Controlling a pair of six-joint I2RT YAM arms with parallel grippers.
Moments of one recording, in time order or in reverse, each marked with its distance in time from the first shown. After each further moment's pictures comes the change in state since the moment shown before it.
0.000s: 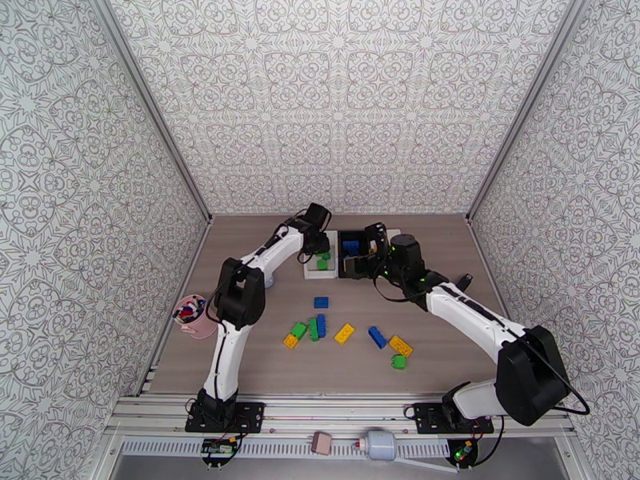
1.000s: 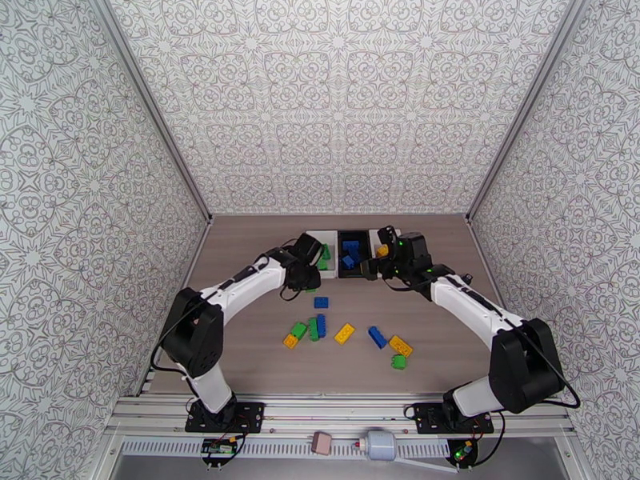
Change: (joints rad) left arm -0.095 -0.500 -0.596 0.053 -0.003 -0.101; right arm -0.105 0.057 0.046 -0.221 0.073 -0.109
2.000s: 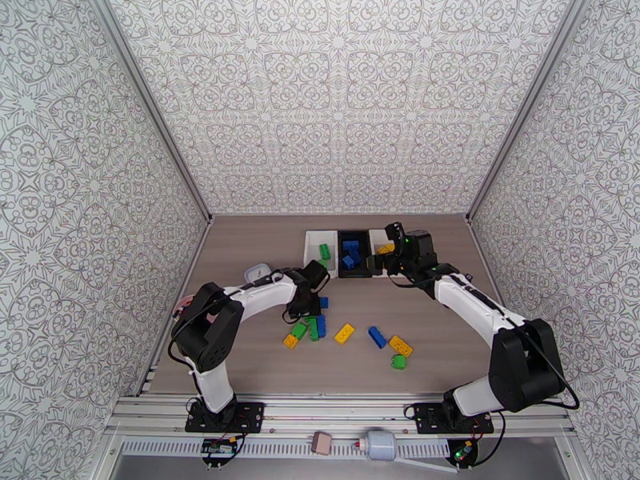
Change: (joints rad) left arm -0.084 0.035 -0.270 0.014 0.019 -0.089; right arm -0.059 0.000 -0.002 0.028 0.028 0.000
